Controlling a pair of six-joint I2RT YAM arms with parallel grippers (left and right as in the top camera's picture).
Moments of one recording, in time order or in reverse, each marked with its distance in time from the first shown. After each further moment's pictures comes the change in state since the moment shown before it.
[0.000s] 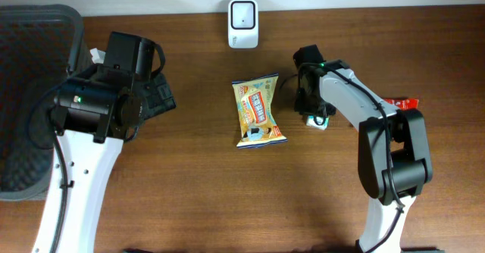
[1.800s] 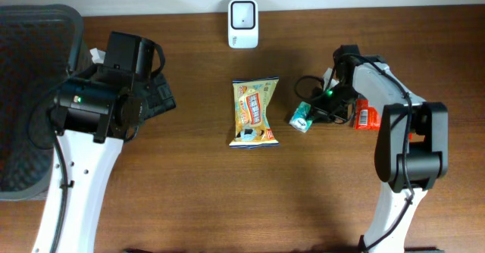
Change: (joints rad) left arm 0.000 0.000 0.000 0.000 0.000 0.000; right arm -0.222 0.060 0.030 -0.116 -0.588 -0.182
